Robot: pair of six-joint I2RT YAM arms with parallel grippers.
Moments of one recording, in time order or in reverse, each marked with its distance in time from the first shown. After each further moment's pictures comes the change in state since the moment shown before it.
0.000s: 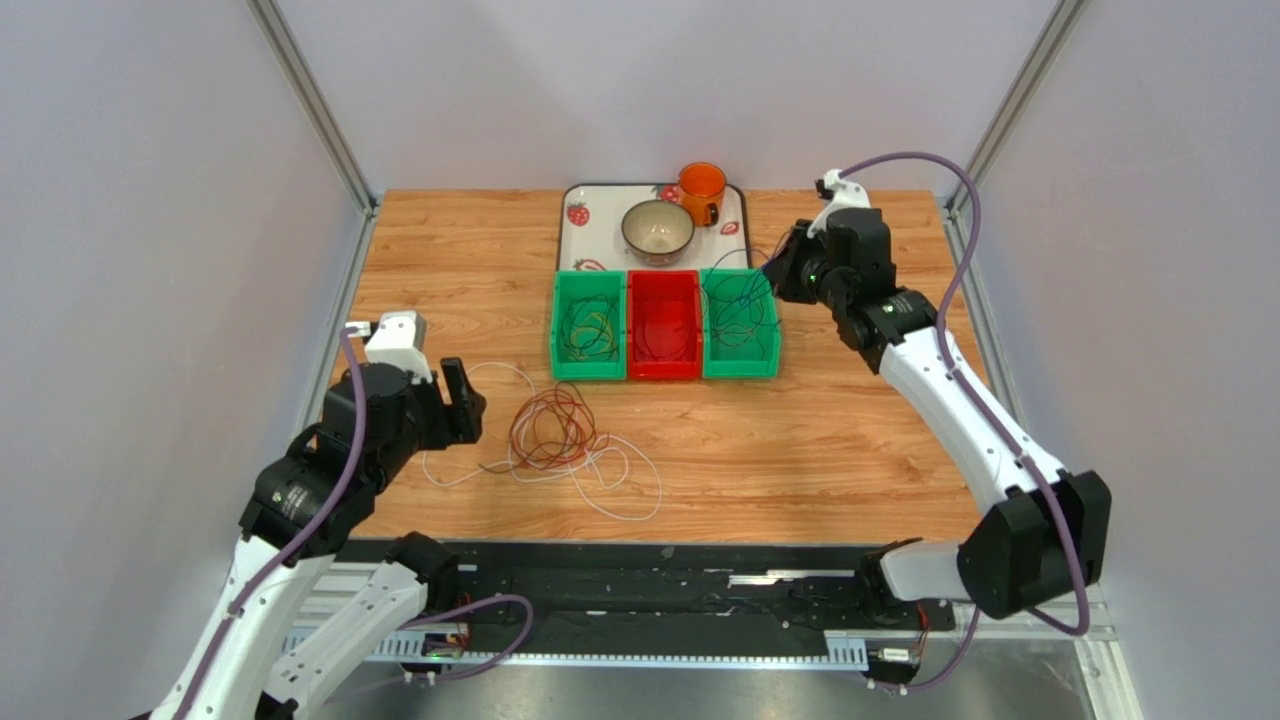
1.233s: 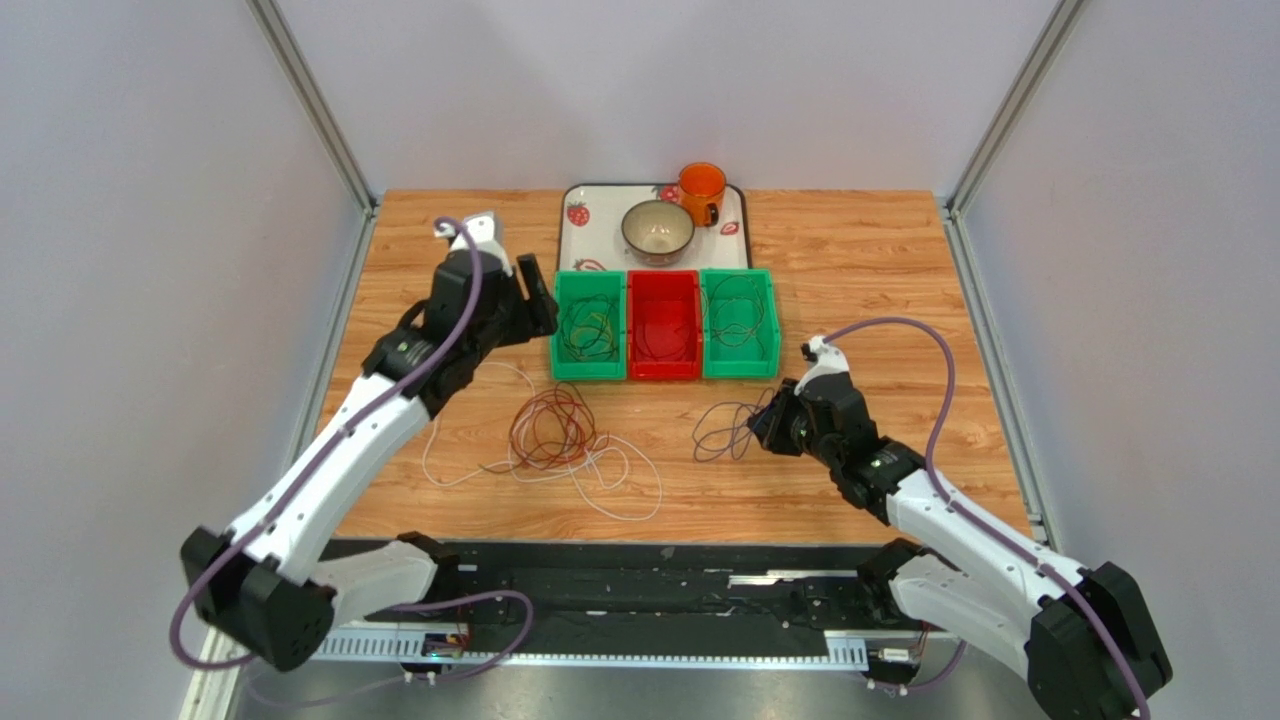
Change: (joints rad) left arm 0.000 0.604 0.134 0.500 0.024 -0.120; right arm 0.209 -0.403 -0.787 0.224 0.030 0.245
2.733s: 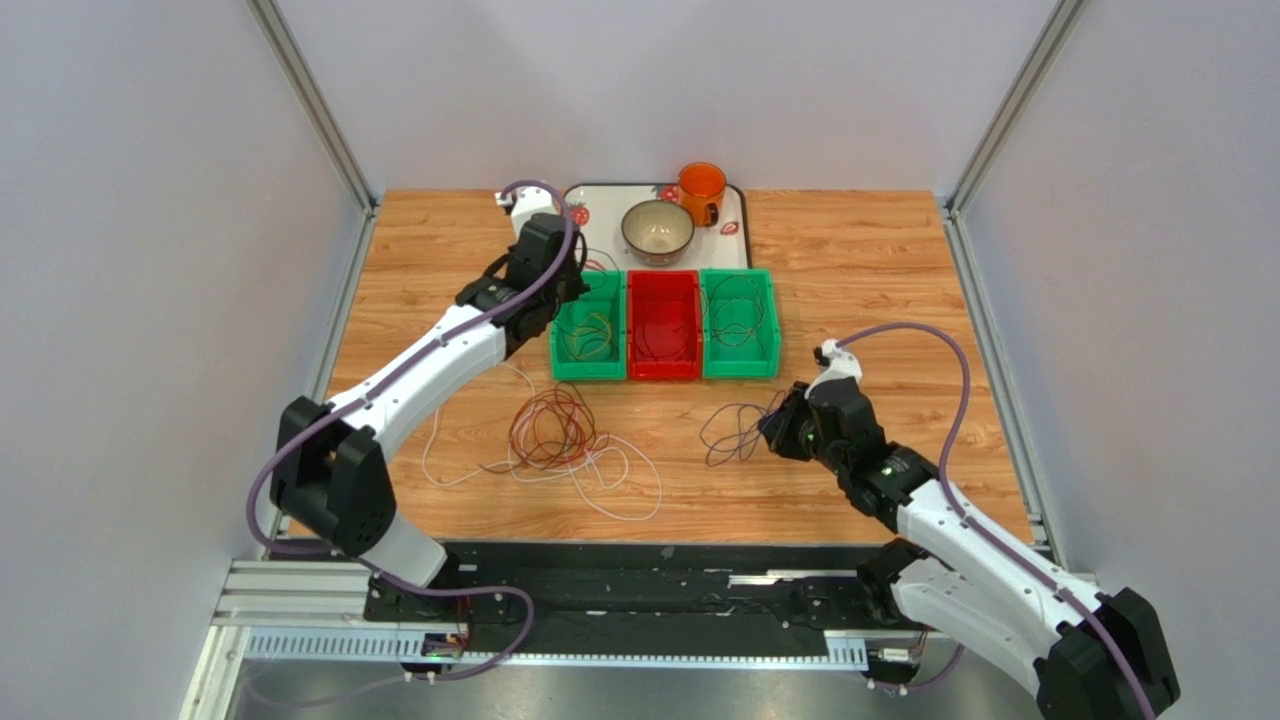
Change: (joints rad) left arm -0.068 0.321 0.146 0.144 -0.220 -0.048; right arm 0.016 -0.084 0.017 -0.121 0.077 0.039
